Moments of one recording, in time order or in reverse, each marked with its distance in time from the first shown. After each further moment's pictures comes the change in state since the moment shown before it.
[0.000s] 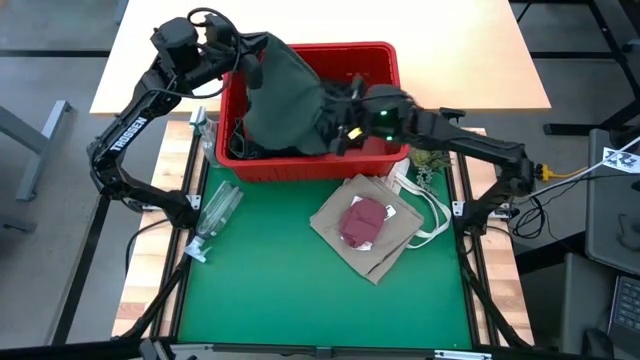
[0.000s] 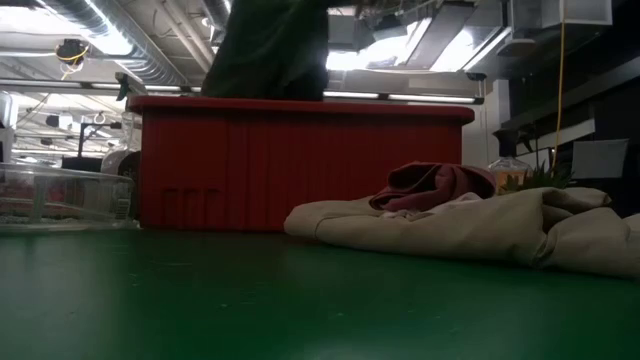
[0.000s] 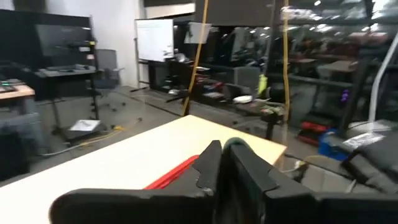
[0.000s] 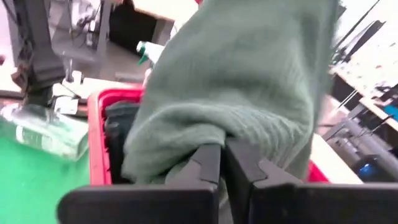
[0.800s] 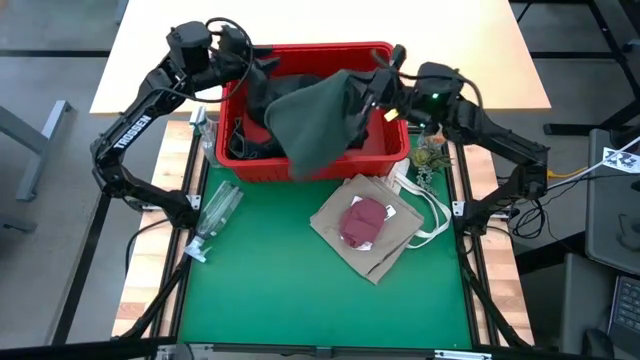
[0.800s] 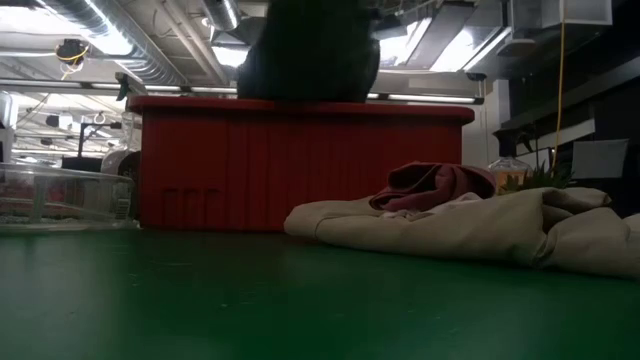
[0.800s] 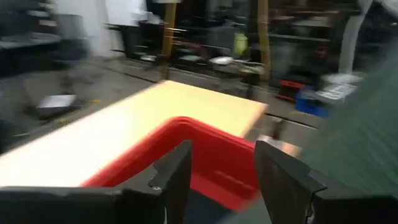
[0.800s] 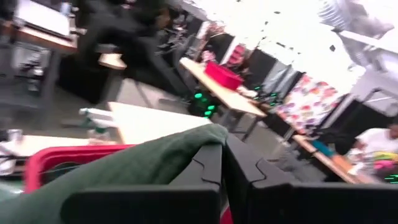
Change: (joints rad) left arm -0.016 0.022 0.000 -0.146 0.113 0.051; right arm 0.000 -0.092 0.144 0.029 0.119 -0.114
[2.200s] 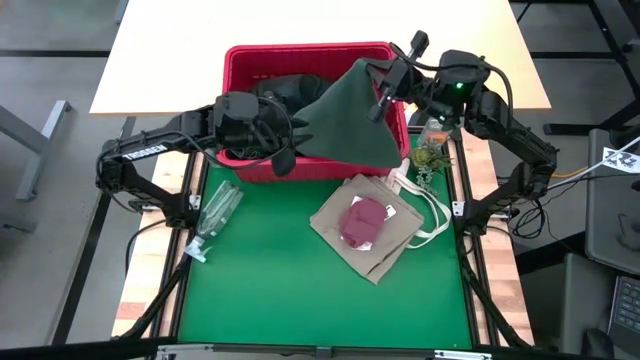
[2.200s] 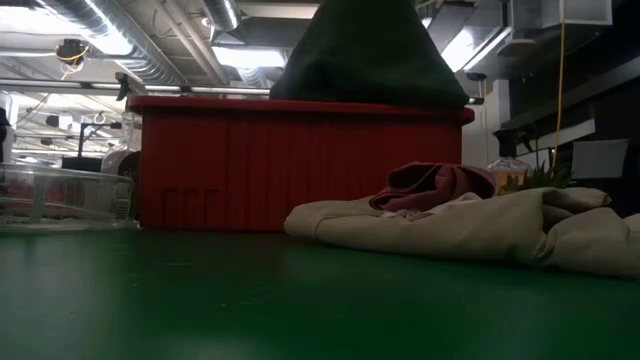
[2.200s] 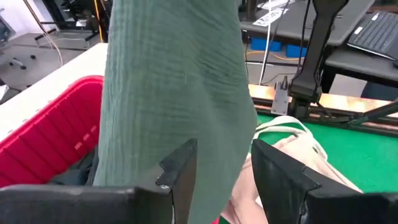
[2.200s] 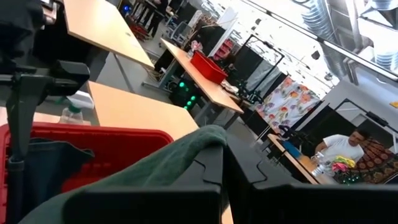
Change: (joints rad) left arm -0.506 0.013 -0.129 -0.066 -0.311 0.005; right arm 0.001 0.001 0.172 -0.200 0.057 -0.132
